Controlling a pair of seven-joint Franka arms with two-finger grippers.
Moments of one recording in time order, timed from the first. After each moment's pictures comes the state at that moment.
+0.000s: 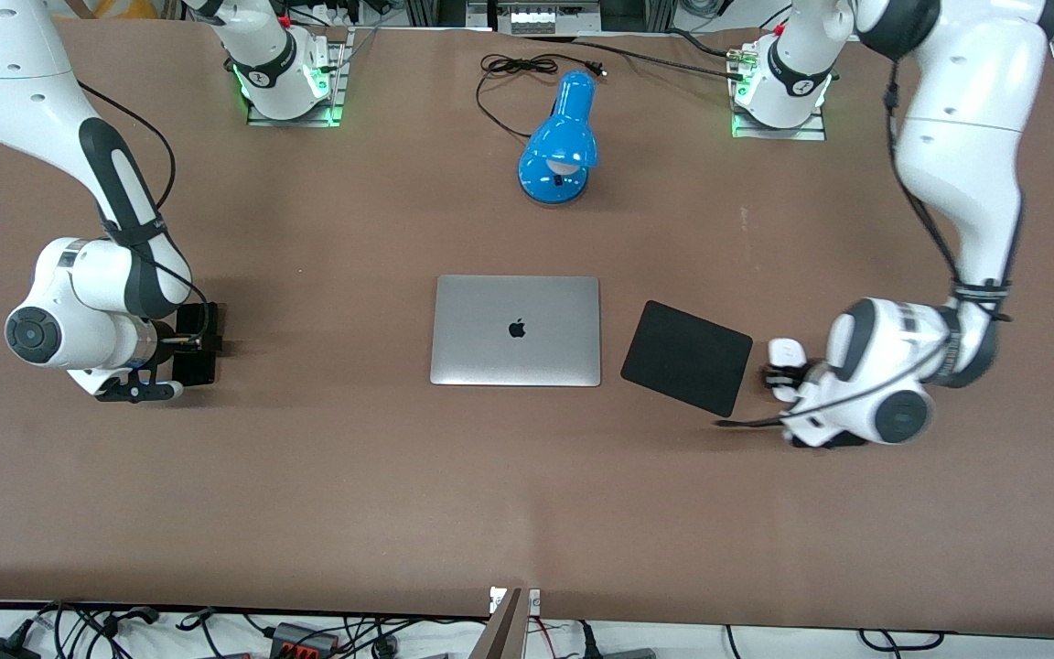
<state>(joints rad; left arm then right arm) -0.06 0.79 -0.15 -1.44 0.07 1.80 -0.27 -0.11 0.62 -0.02 -1.83 -0.06 2.21 -0.12</state>
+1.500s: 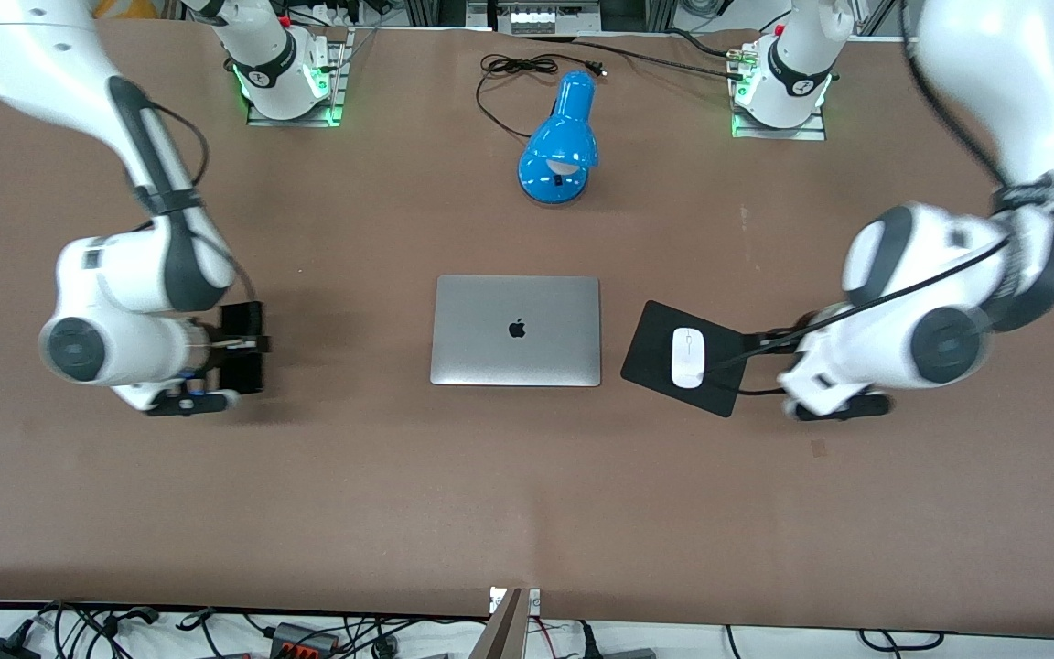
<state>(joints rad) -0.03 0.49 -0.18 -1.38 -0.01 1.58 -0.33 0.04 0.57 0.15 -1.64 -0.06 1.94 0.15</state>
